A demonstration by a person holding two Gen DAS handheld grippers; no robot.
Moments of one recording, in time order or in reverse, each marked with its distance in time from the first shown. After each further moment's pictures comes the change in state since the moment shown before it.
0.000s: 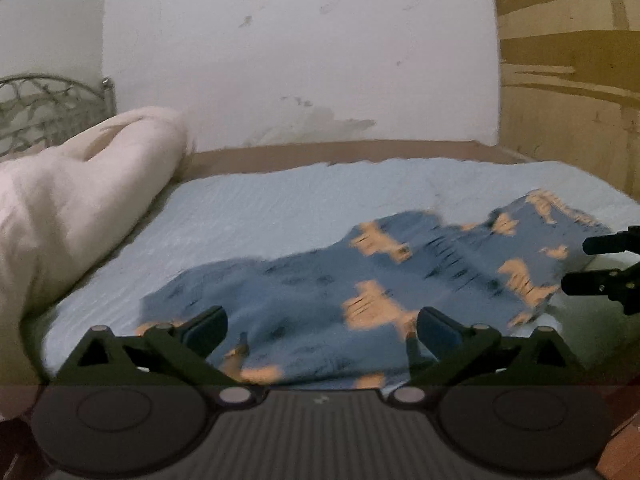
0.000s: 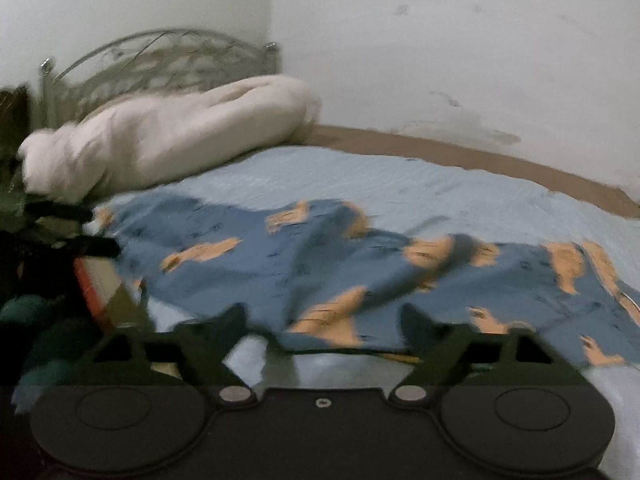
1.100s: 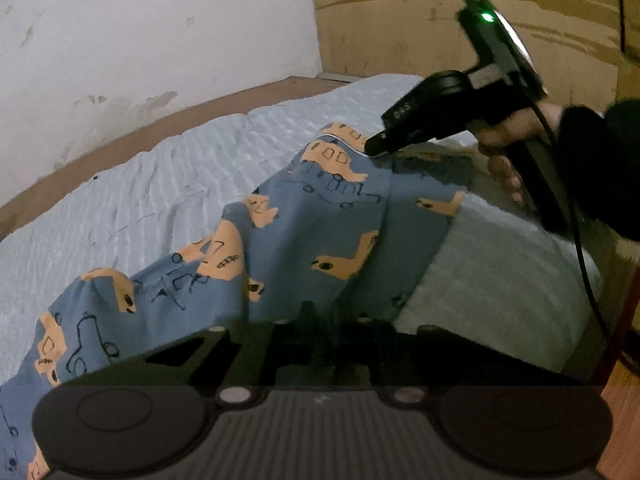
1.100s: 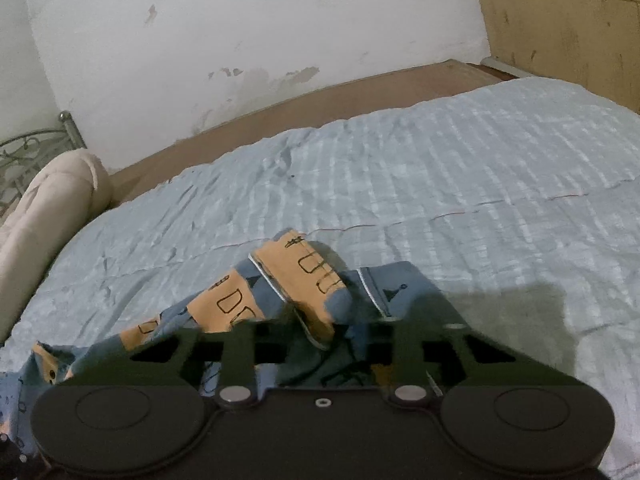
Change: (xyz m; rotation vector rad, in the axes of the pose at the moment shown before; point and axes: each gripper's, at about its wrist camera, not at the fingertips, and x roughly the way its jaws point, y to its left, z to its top) left arm 0.117 -0.206 0.038 0.335 0.168 -0.382; right arm 0.066 -0.262 0.017 0.507 0.092 -0.286
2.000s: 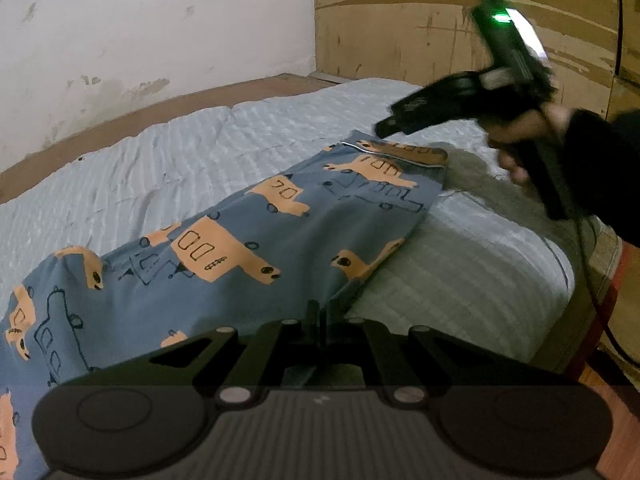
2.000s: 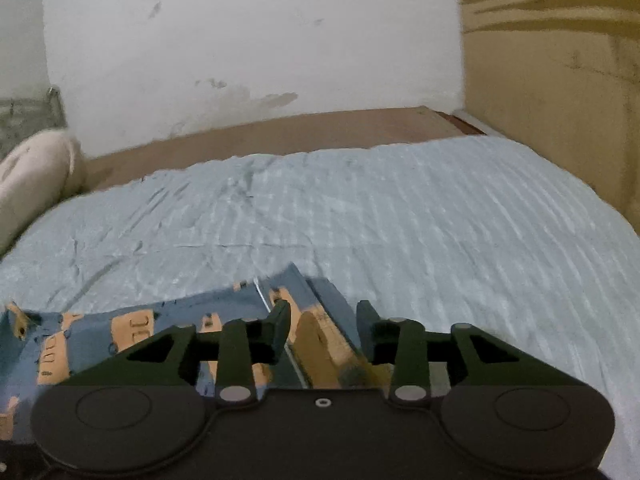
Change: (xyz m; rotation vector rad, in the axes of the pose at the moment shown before) left arm -0.006 -0.014 -0.003 -0.059 0.006 -0.060; right arm -0.044 -0.009 0.004 -0.161 -0.077 -0.143
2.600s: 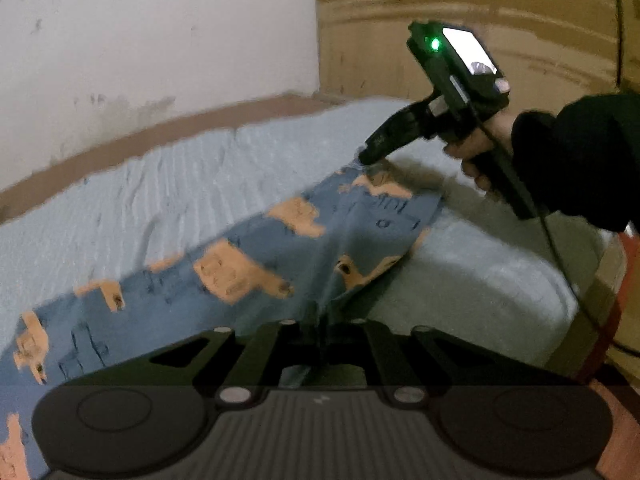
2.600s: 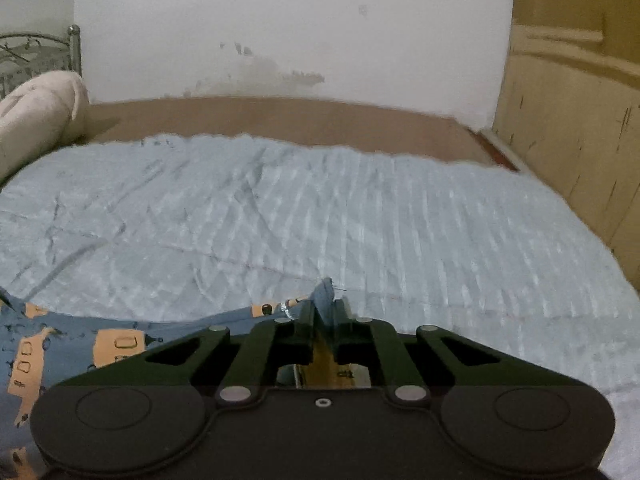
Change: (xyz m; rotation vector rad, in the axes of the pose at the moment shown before) left arm 0.001 -0.006 0.011 -0.001 -0.033 0.030; right arm 0.048 0.018 0.033 -0.166 0.072 -0.027
